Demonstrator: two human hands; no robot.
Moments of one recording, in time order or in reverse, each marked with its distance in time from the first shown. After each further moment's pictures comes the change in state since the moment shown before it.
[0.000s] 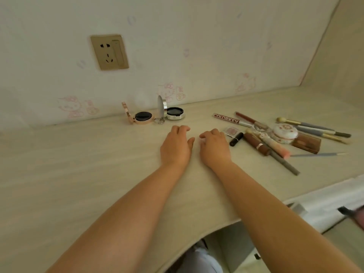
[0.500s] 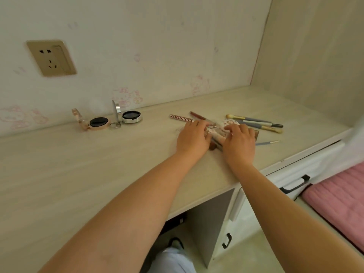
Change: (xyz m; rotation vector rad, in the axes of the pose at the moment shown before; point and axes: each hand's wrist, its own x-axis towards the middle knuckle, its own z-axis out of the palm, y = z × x) left_hand -0.011 0.147 0.050 -0.115 -0.150 0.331; right_hand -0.051 0.136 -0.087 -0.059 0.386 0.342
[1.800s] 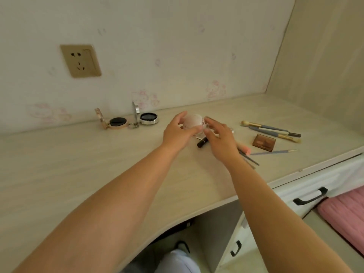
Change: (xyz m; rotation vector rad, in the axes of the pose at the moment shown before) left_hand 0.000 -0.051 -0.050 -0.819 0.100 -0.425; right_hand 0.002 -0.063 0.013 0.625 -0.339 -0.108
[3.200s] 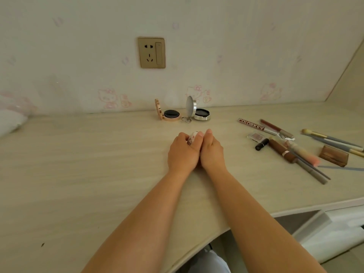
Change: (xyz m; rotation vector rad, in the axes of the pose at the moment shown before) left_hand -0.052 -0.049 -0.124 0.410 0.364 -0.080; right_hand -0.040 -0.080 0.165 0.218 -0.076 0.175
